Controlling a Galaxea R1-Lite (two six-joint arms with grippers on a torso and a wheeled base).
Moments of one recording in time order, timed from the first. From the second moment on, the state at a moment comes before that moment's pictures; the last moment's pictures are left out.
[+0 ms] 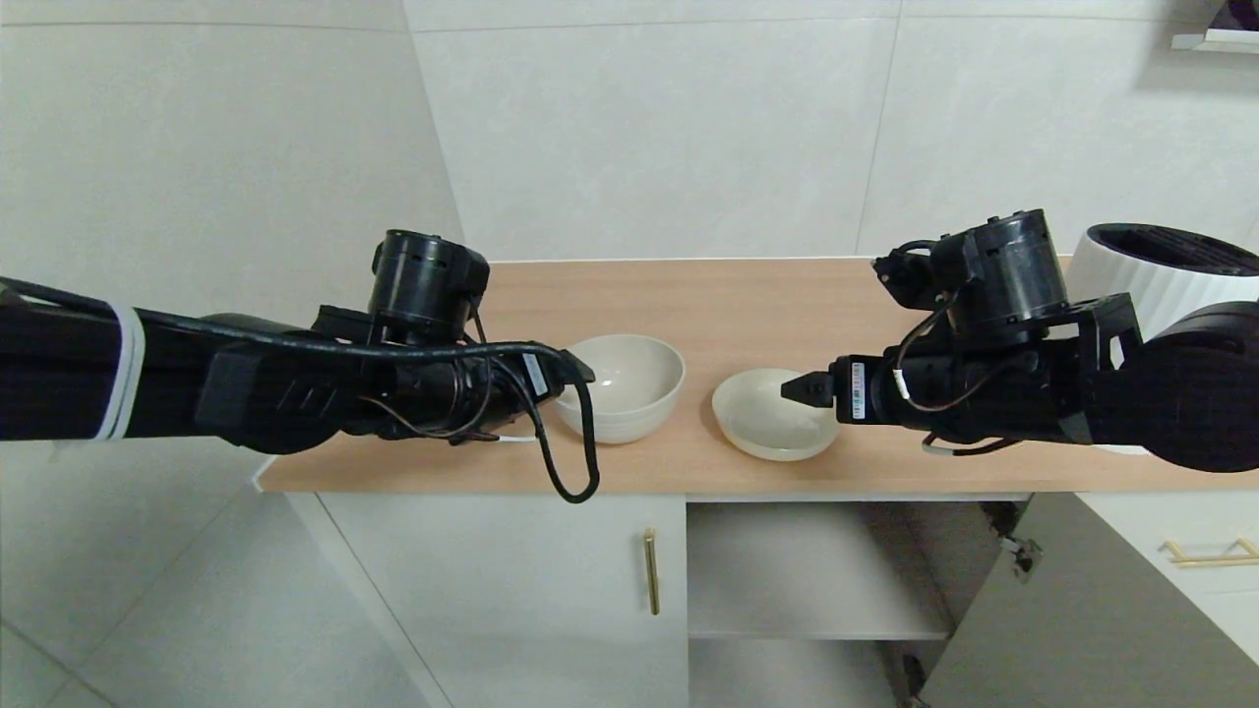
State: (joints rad) left arm -0.40 1.88 -1.25 -0.03 0.03 -0.65; right arm 0.55 1.77 -1.21 -0.05 -0.15 0.32
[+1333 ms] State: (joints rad) left arm -0.40 1.86 -1.24 -0.06 0.03 -0.66; right arm 0.56 1.85 -1.25 -0.07 -0.30 0.34
